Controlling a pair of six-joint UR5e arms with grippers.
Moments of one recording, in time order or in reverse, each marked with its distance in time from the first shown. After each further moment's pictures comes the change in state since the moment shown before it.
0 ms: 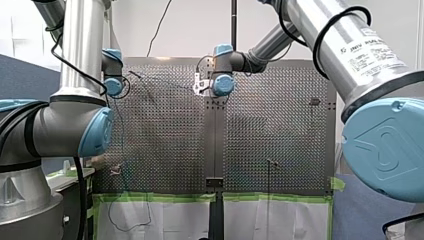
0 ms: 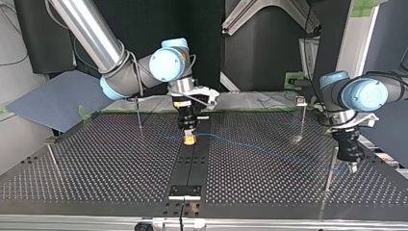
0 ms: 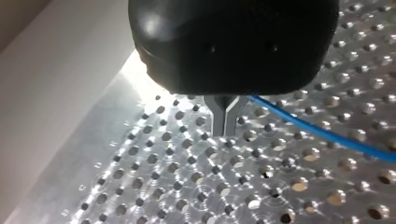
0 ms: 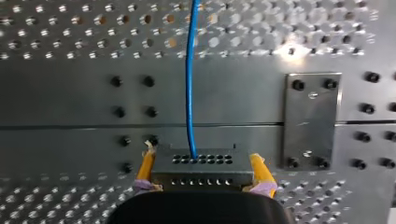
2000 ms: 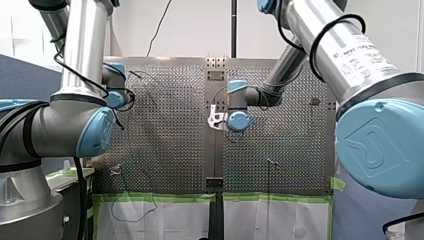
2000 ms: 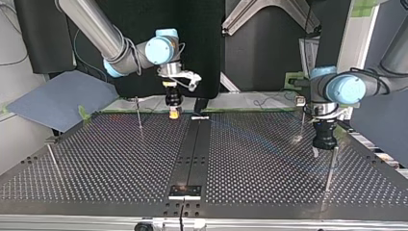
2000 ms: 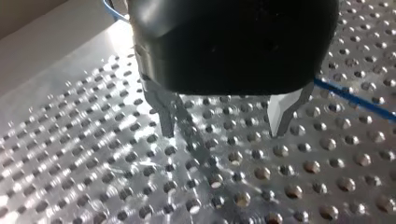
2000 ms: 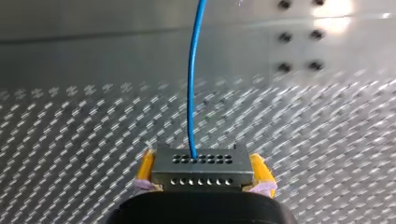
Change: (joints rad) left arm -0.026 -0.073 -0.074 0.081 0.130 -0.210; right arm -0.076 0.039 0.340 -0.306 0.022 0.089
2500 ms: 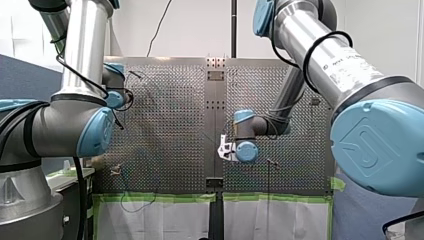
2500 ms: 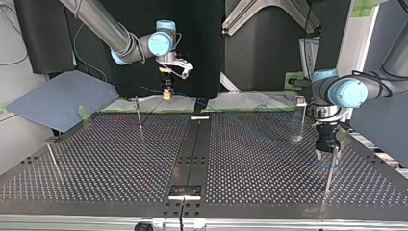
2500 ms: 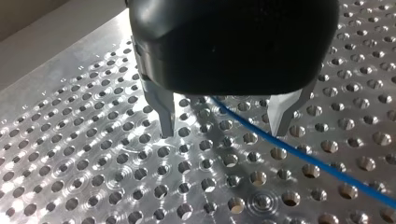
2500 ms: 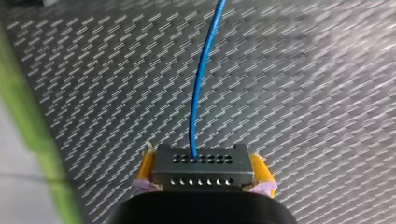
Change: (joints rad) left arm 0.010 -0.011 0.022 -0.009 -0.015 -0.018; right arm -0.038 0.134 0.137 -0.130 0.074 0.030
